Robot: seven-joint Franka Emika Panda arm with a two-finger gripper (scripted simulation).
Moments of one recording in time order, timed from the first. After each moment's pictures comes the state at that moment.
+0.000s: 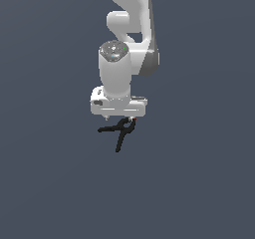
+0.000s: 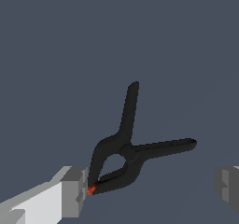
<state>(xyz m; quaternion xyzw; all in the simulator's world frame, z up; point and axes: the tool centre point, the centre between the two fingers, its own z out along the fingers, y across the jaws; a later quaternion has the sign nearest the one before) -0.008 -0.035 0.172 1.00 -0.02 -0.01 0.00</state>
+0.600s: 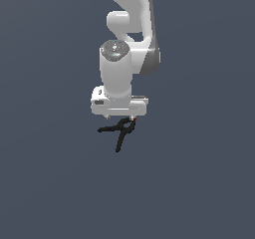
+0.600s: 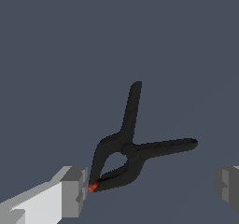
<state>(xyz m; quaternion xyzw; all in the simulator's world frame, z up) -0.009 -0.031 0.174 1.00 -0.02 -0.01 0.00</state>
